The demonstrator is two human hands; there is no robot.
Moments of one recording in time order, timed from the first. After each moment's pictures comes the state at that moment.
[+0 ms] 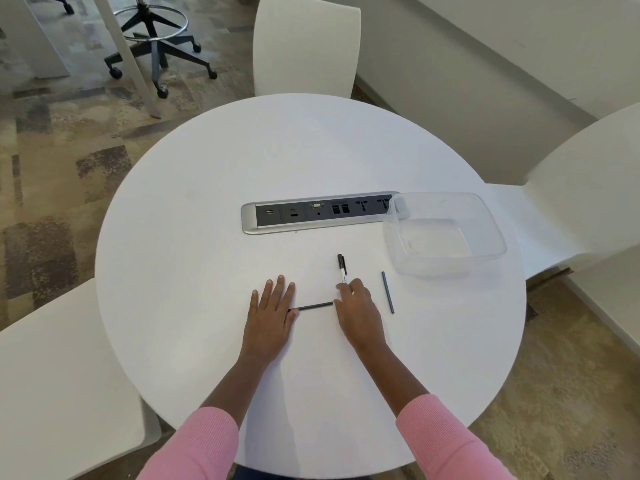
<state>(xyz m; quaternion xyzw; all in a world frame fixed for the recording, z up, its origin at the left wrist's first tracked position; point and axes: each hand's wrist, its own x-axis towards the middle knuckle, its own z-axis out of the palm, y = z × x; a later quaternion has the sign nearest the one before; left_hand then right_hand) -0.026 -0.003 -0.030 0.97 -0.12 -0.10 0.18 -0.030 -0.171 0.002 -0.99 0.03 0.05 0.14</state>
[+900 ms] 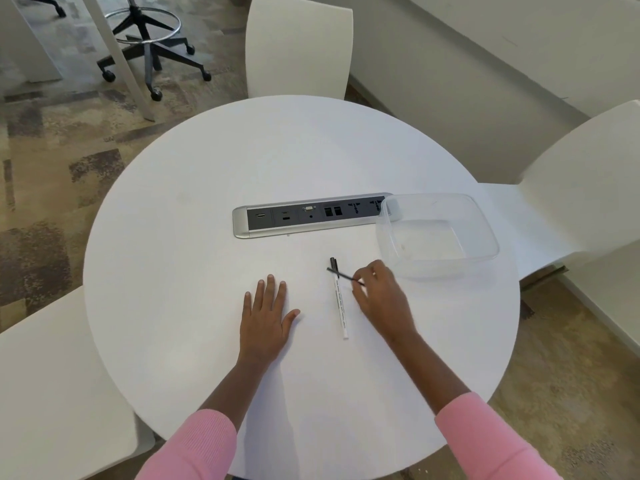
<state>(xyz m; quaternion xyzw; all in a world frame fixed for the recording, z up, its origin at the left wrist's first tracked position) -0.021 -0.016 -0.021 0.98 -0.08 -0.11 0.16 -0.019 -0.215 0.048 -0.99 -0.01 -0.04 0.16</state>
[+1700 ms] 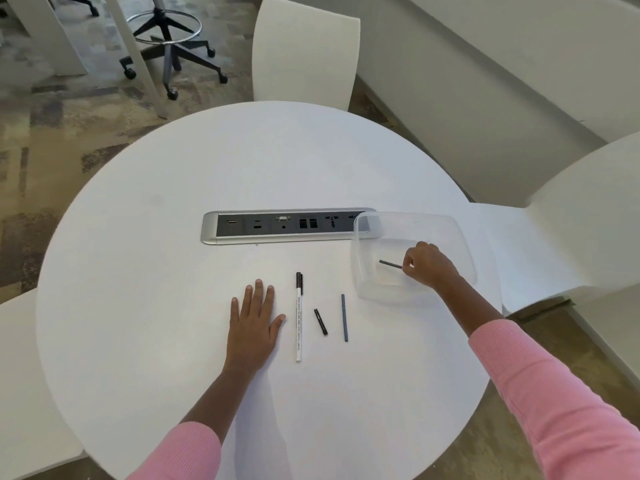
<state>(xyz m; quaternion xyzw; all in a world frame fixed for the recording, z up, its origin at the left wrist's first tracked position) -0.012 -0.085 -0.025 0.98 -0.02 -0.09 0.16 0.084 -0.384 0.056 -0.99 0.05 0.16 0.04</state>
